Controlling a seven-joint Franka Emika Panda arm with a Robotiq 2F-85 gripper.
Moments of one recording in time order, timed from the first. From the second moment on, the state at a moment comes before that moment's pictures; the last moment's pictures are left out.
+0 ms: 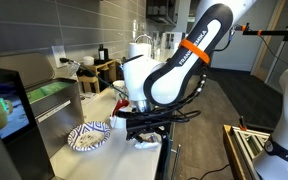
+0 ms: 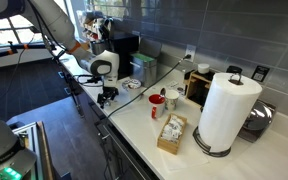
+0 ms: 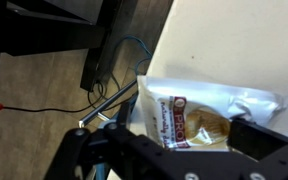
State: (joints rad) arm 0.10 0.27 0.06 -2.30 -0.01 2.37 1.34
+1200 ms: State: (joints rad) arm 0.08 0.01 0.07 -2.56 0.49 2.60 0.41
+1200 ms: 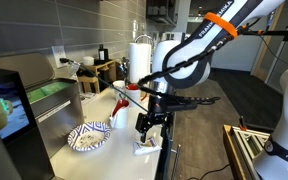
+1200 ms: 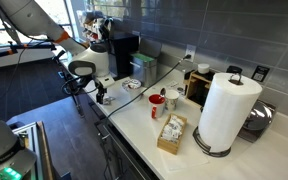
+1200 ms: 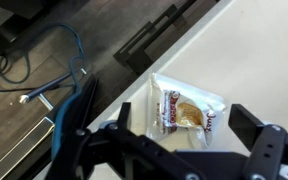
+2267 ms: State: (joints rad) arm 0.08 -0.06 0.07 -2.72 0.69 2.60 0.01
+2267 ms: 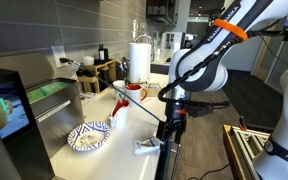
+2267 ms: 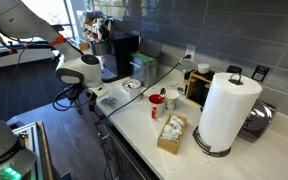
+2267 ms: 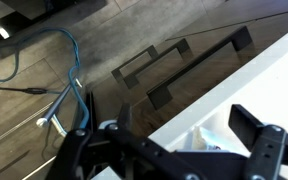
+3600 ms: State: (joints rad) arm 0.06 0.05 -0.01 -2.60 1.37 2.60 -0.54
